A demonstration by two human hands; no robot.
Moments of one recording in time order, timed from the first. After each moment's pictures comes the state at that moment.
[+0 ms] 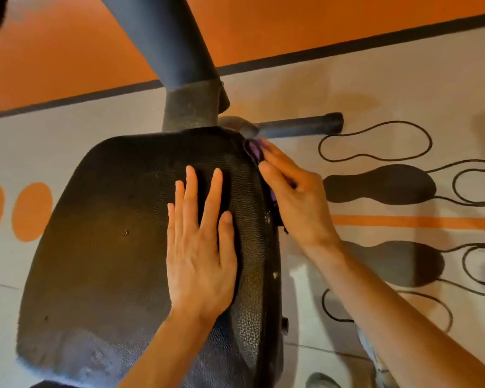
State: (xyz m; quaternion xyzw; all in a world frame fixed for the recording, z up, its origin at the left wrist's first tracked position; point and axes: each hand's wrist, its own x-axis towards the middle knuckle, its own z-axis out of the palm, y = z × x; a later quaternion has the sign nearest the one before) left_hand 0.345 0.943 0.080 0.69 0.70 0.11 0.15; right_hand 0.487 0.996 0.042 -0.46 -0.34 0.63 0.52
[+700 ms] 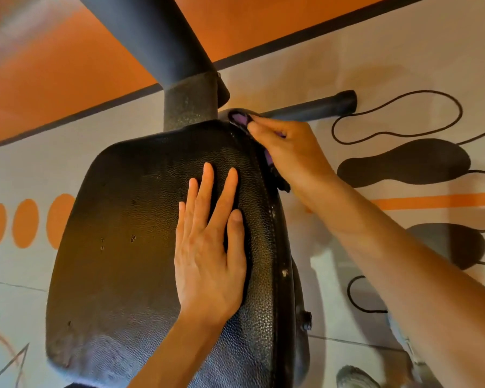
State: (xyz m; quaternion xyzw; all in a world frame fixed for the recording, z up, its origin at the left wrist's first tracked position) left_hand 0.345 0.943 0.078 0.71 0.68 0.10 0.15; right_hand 0.489 1.038 0.036 -0.46 -0.39 0.63 0.49
